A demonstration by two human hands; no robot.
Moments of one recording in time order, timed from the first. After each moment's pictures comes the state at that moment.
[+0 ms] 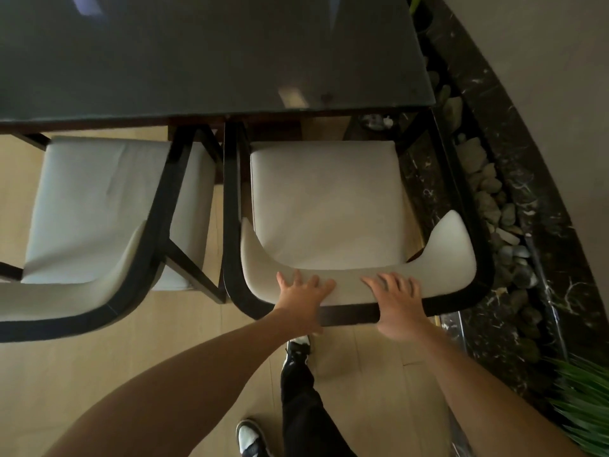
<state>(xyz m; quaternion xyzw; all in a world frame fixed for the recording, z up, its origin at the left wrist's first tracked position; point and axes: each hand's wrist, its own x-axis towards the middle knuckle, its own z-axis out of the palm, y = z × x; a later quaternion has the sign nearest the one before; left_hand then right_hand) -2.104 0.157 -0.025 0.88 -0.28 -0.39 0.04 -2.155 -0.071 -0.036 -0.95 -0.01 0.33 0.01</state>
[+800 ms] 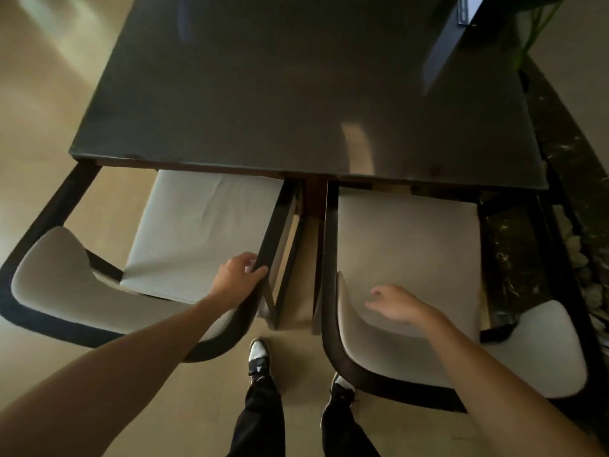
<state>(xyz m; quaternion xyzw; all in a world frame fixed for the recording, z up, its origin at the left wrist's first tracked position) -1.977 0.456 0.028 0.88 0.18 -0.24 0.37 -1.970 0.111 -0.005 -0.85 0.07 0.47 0.23</state>
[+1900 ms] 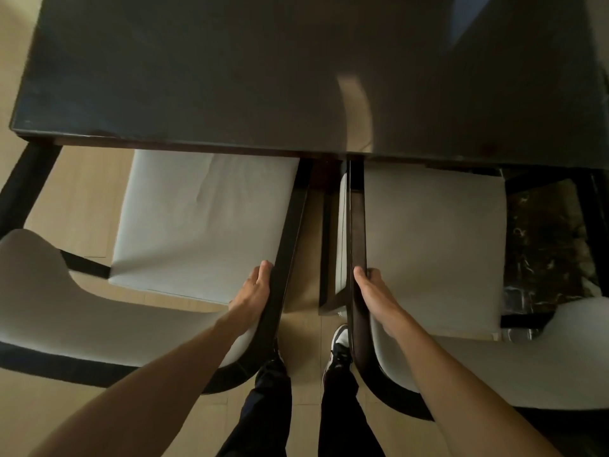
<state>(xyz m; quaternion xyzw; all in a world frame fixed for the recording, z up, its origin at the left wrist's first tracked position) -1.969 0.477 -0.079 0.72 0.32 -0.37 0.50 -1.959 0.216 -0.074 -0.76 0.30 0.38 0.44</state>
